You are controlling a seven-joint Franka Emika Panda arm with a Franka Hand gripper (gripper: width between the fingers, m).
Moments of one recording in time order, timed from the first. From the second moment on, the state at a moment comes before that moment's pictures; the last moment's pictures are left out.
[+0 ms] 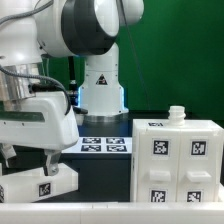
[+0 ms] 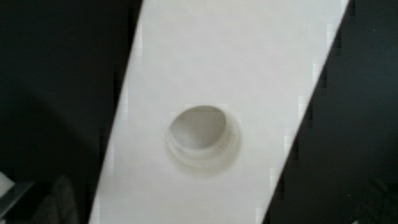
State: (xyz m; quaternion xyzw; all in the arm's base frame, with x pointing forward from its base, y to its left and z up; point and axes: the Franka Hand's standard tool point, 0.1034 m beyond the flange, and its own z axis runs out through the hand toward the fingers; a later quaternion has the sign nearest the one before) arm 0.567 -0.143 0.042 -0.93 0.36 0.02 0.08
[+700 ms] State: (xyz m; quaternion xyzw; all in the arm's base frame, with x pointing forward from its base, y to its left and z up) arm 0.558 -0.142 0.062 -0.87 0.41 0.24 0.16
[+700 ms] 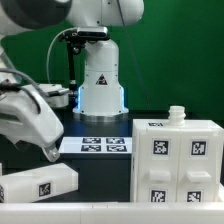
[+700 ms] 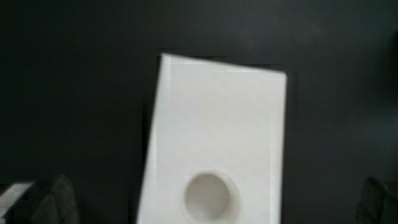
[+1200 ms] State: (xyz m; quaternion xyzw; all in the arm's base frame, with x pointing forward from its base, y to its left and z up) arm 0.590 -0.157 0.068 -0.87 0.40 0.24 0.17
